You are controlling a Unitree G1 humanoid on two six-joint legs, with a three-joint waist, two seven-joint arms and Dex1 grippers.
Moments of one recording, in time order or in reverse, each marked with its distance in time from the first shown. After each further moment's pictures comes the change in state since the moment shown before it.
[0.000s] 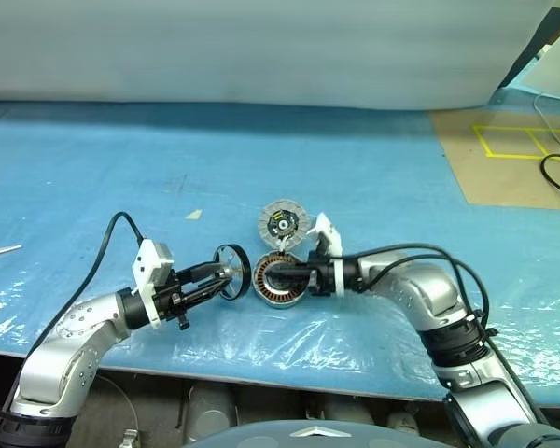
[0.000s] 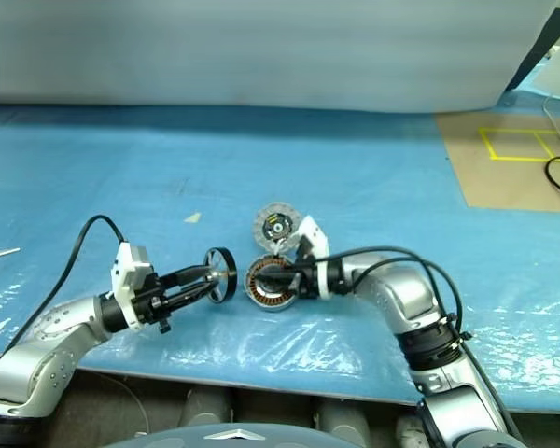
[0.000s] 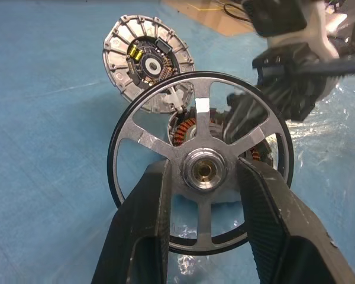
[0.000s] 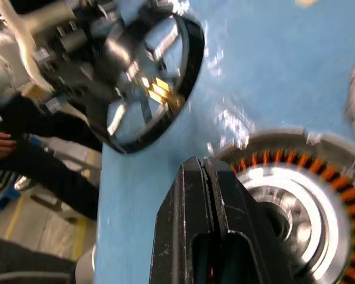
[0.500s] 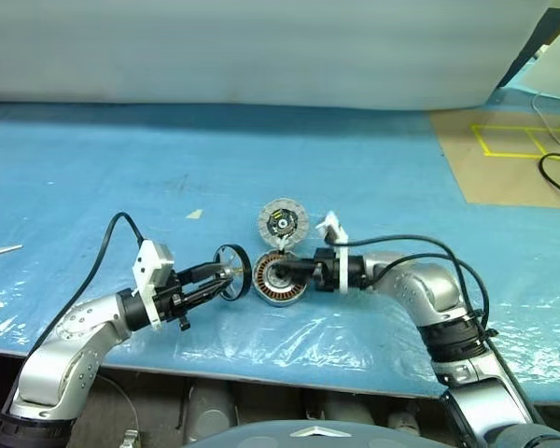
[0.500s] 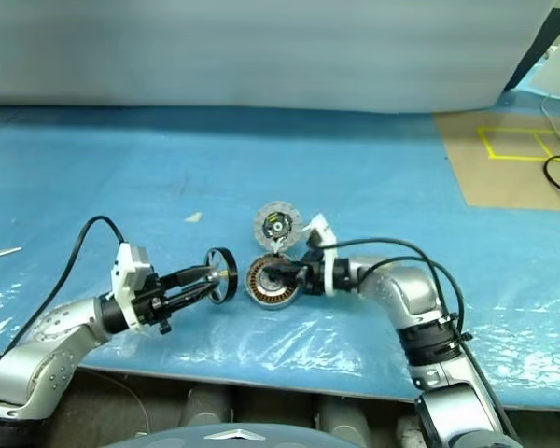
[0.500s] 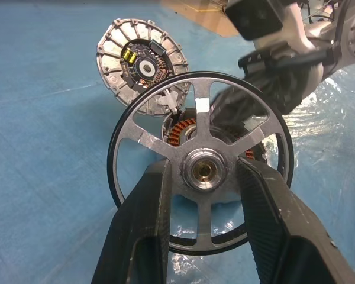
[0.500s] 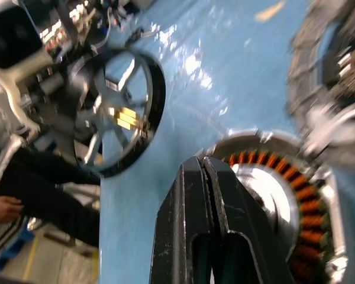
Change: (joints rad) left arm -0.007 0.000 -0.001 -0.014 -0.003 0.000 0.007; right arm -0.064 0.041 -0.205 0.064 0.143 0.085 -0.032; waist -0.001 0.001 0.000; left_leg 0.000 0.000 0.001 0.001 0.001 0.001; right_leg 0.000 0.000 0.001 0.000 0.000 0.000
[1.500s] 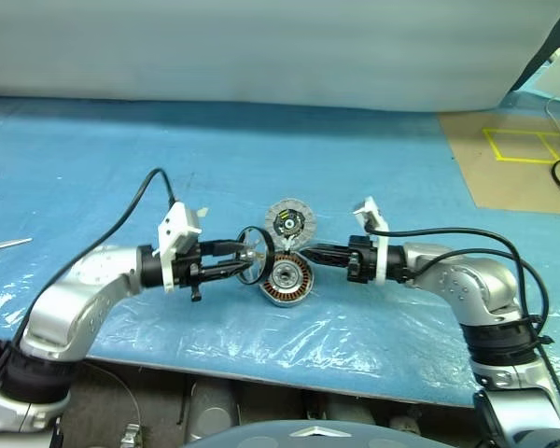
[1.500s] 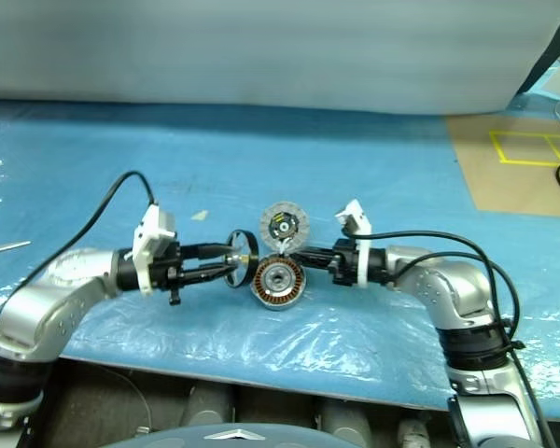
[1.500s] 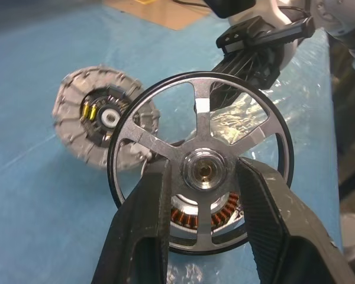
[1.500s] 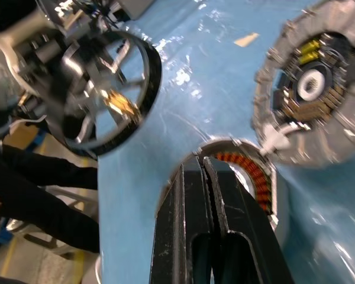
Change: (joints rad) left arm -0.446 0.119 -0.183 0.053 0.000 0.173 -0.125; right arm 0.135 -0.234 -0.103 -0.201 0.086 0.070 -0.003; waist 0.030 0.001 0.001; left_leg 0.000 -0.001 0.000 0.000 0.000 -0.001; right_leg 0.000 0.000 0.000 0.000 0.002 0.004
